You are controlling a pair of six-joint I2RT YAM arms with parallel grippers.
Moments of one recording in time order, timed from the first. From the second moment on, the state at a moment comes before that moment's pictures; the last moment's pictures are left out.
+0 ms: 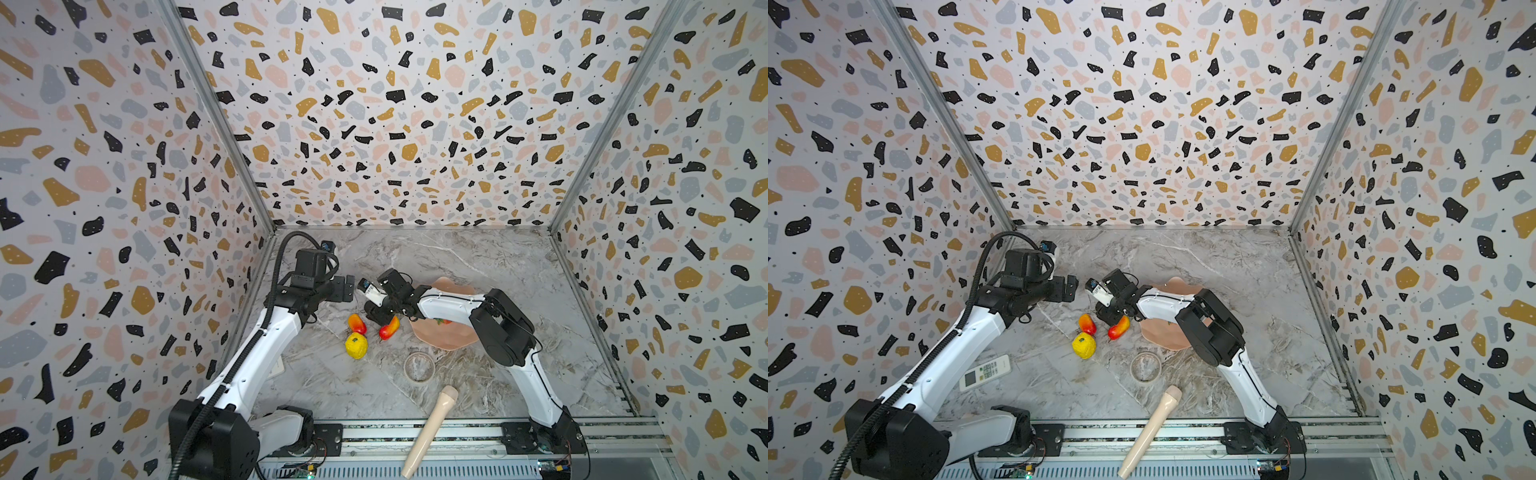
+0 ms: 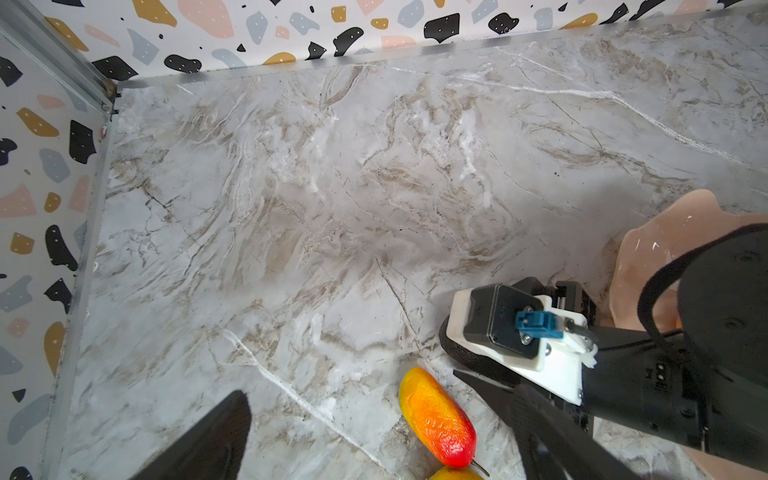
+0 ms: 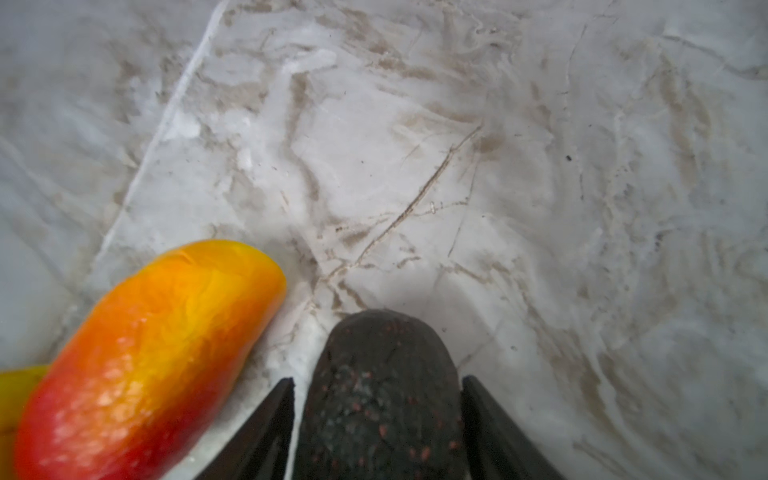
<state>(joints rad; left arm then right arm) -0.22 1.21 1.04 -0.59 -0.03 -0.03 0.88 2.25 1.62 -0.20 -0.19 -0.19</state>
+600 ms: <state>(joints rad) -0.22 1.21 1.04 -0.58 -0.02 -0.03 0.81 1.86 1.39 -0.13 -0.21 -0.17</state>
